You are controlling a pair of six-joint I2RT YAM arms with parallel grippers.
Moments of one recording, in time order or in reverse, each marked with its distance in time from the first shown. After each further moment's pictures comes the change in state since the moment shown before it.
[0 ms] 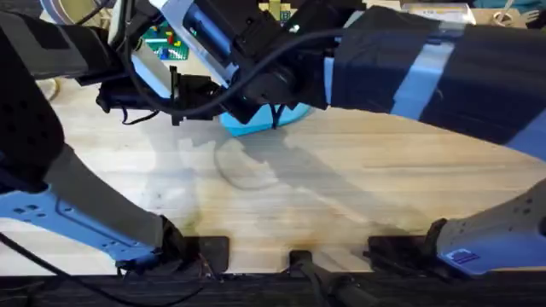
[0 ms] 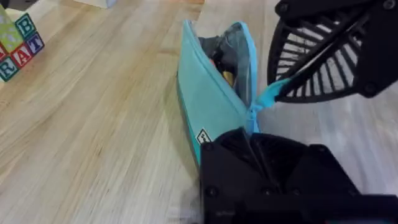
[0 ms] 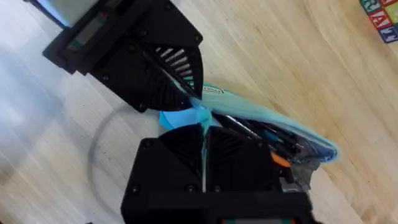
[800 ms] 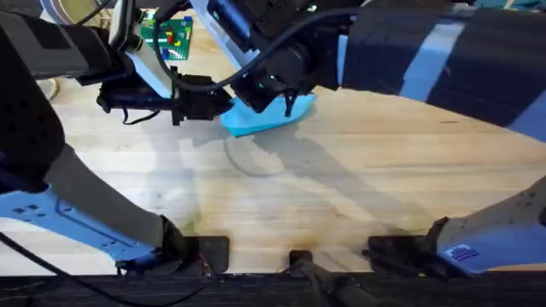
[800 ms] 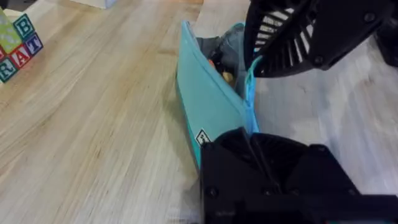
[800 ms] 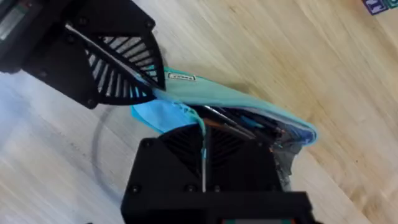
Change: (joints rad) left arm -0.002 0.000 0.000 0.000 0.001 0.000; right arm -0.082 0.000 0.000 -0.048 -0.014 0.000
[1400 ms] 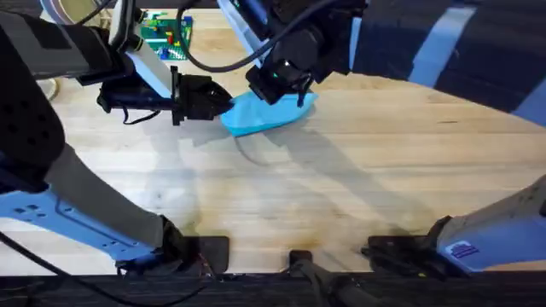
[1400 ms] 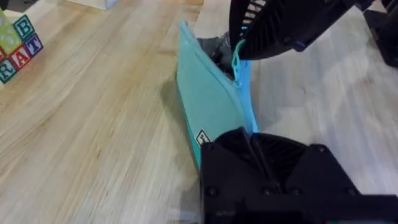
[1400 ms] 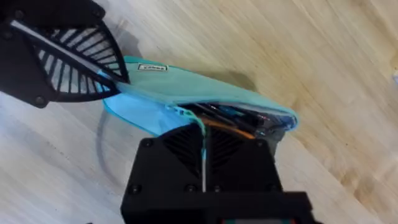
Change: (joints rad) left arm -0.001 0.000 0.000 0.000 0.003 0.000; right arm -0.073 0.000 0.000 -0.040 -0.016 0.000
